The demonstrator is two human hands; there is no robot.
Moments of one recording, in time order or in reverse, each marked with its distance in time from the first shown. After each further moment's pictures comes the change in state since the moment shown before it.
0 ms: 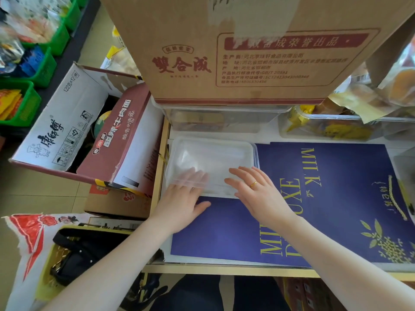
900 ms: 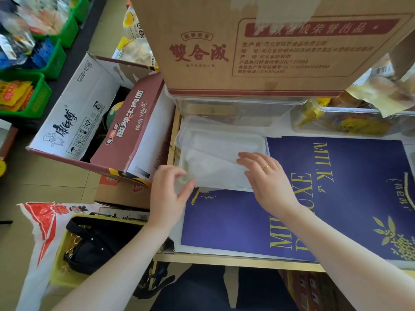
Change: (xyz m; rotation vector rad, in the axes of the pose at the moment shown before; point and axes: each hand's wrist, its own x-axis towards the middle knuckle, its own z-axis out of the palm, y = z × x) left_hand -0.023 -0.009 -0.012 -0.536 0.641 -0.247; right_hand 0.024 -0.016 -0.007 0.137 0.185 0.113
